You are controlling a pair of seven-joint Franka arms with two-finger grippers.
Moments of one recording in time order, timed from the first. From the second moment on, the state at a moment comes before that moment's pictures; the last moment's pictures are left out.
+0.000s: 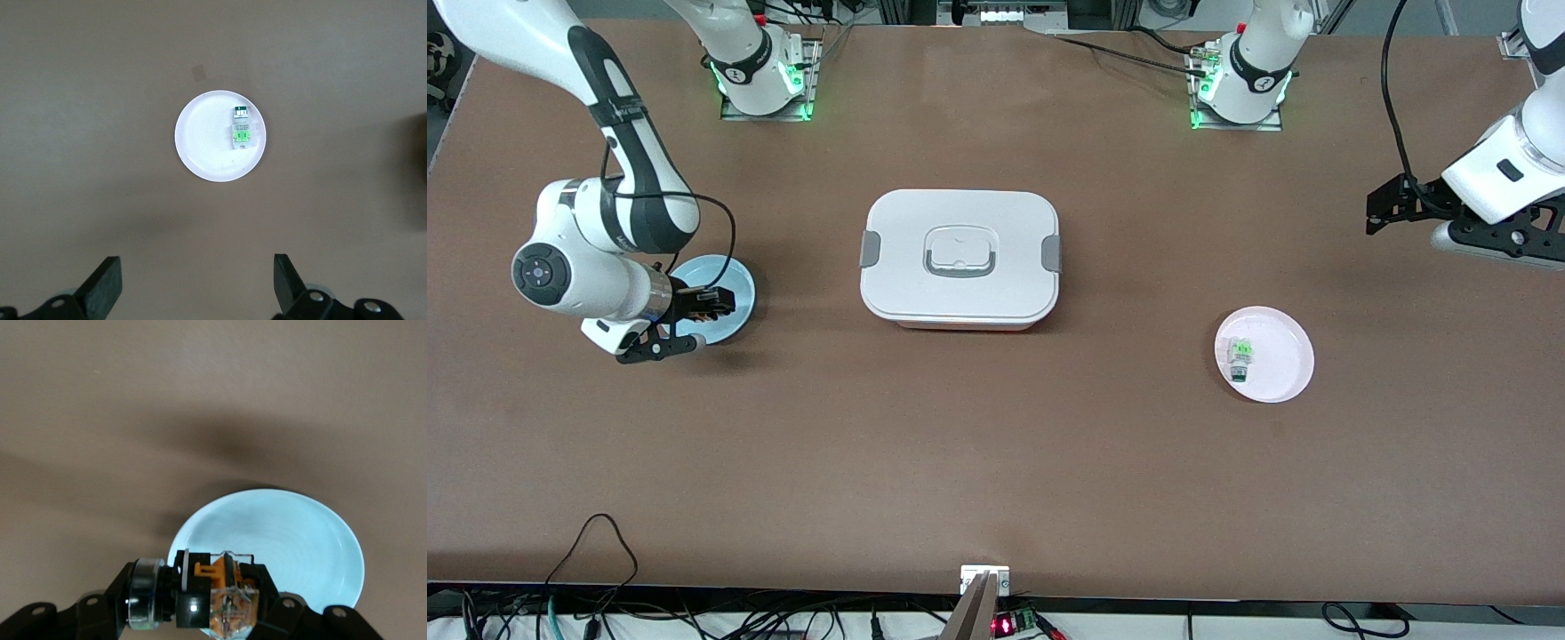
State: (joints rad) left arm -0.04 -0.02 0.01 -1.72 0.03 1.65 0.16; right arm -0.13 0.35 0.18 -1.98 -0.03 2.15 -0.18
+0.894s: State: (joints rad) left arm -0.04 -0.01 0.01 -1.72 0.02 1.57 0.16; right arm 0.05 0.29 0.22 -1.75 0.38 1.98 -0.53
